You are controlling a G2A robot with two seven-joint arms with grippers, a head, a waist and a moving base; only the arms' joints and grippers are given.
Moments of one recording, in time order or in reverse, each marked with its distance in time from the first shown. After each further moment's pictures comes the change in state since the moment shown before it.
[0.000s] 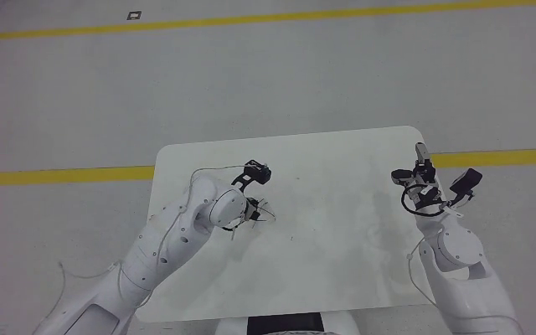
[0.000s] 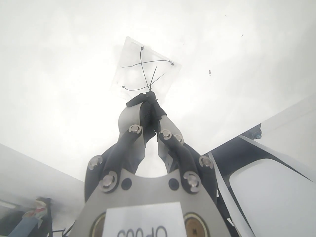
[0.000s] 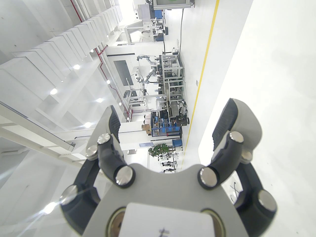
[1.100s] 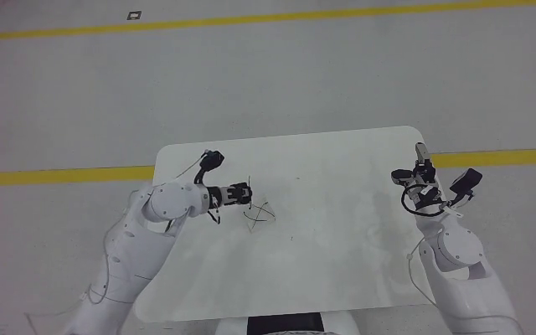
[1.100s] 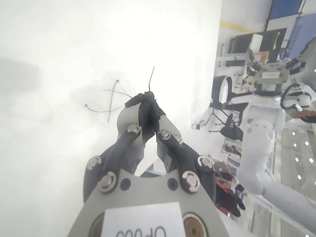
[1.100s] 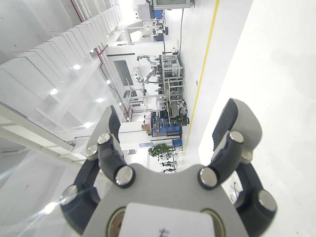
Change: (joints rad) left arm 0.255 0.028 -0.381 0.116 -0.619 0.054 0.482; right arm 0.000 0.000 0.000 0.000 0.000 0.000 0.000
